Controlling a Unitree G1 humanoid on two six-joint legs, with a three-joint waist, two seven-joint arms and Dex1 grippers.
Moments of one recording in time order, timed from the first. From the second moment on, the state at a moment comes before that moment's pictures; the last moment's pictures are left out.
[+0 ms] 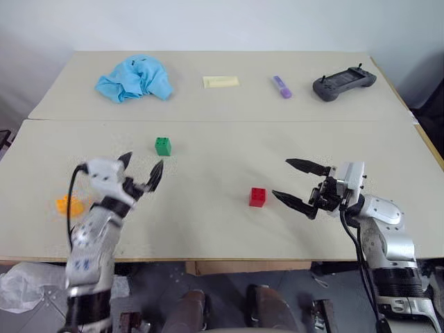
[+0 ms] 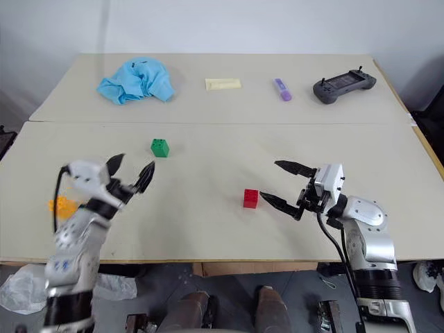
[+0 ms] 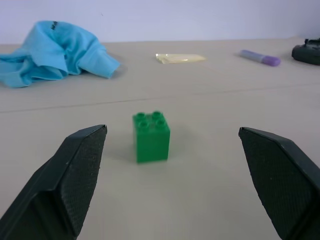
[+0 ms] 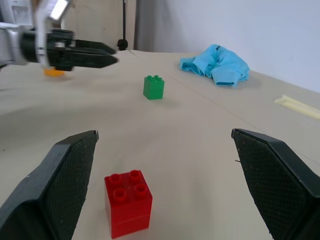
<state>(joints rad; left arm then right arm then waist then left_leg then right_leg) -0.26 0.29 0.23 -0.13 -0.29 0.28 -0.23 -0.25 -0.53 -0.12 0.02 0.48 -0.05 1.15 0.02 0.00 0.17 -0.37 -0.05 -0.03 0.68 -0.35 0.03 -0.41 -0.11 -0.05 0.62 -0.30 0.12</state>
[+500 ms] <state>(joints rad) -0.63 0.21 0.14 0.31 -0.14 0.41 -0.03 -0.17 -0.56 -0.13 -0.16 0.50 0.02 1.04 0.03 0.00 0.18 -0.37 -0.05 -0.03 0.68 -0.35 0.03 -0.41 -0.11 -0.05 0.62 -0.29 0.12</state>
